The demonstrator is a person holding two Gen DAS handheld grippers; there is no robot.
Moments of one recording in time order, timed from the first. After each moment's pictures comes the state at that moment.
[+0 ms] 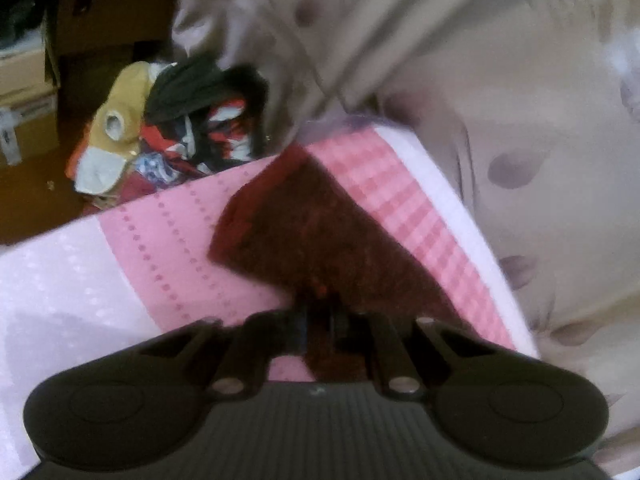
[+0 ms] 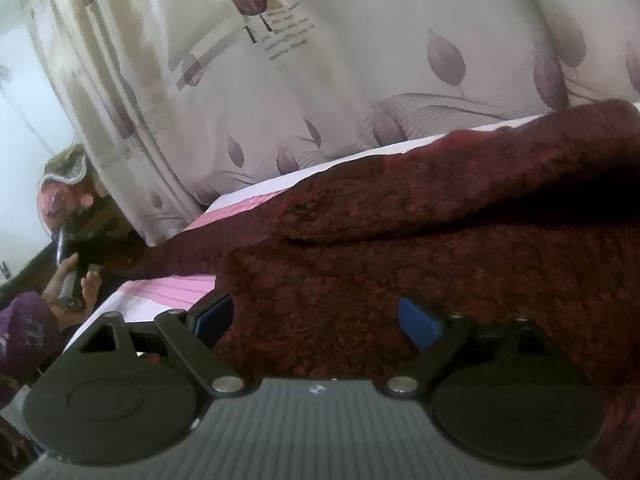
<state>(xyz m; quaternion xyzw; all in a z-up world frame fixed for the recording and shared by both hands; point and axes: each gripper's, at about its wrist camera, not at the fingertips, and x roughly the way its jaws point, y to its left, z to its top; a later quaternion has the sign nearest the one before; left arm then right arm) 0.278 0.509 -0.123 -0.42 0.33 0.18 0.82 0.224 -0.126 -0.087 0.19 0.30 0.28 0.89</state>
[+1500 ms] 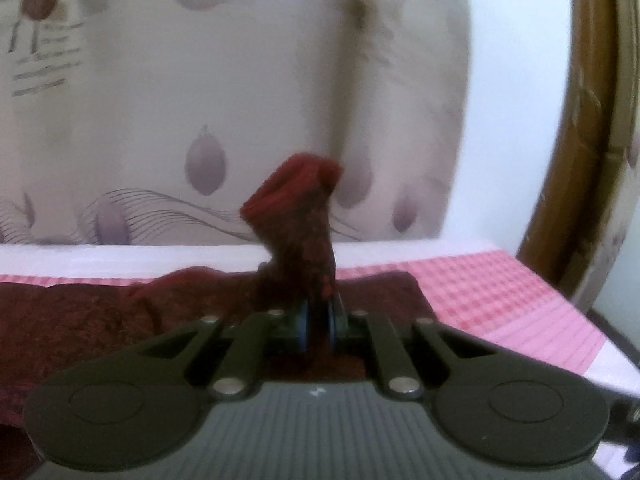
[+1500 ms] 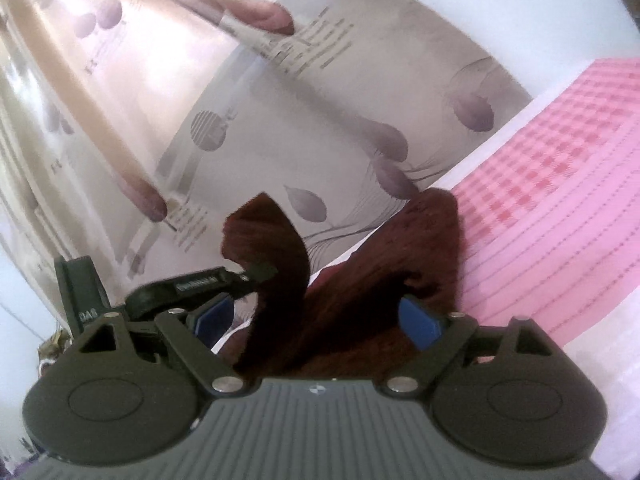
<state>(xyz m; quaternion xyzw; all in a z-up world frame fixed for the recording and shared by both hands) 0.296 -0.072 -0.045 -0.03 0.25 -0.21 0.95 0.198 -0.304 -0.072 0.38 0.17 0.16 0.90</state>
